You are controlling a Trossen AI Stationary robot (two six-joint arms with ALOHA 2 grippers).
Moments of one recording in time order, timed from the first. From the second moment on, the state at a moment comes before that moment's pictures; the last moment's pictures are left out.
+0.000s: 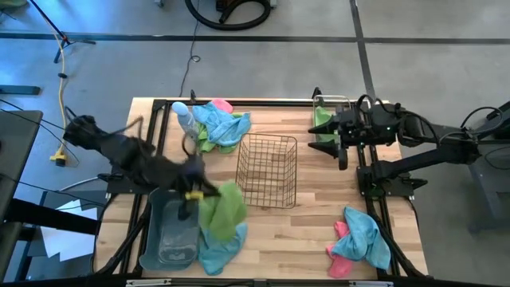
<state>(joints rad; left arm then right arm) -0.47 1.23 1.46 -0.75 -0.29 -0.49 0.02 0.92 1.20 -0.49 0.05 0.17</state>
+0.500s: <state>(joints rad) -0.08 1.24 1.46 -0.54 -0.18 0.12 0.02 0.93 1.20 -0.23 0.05 0.18</state>
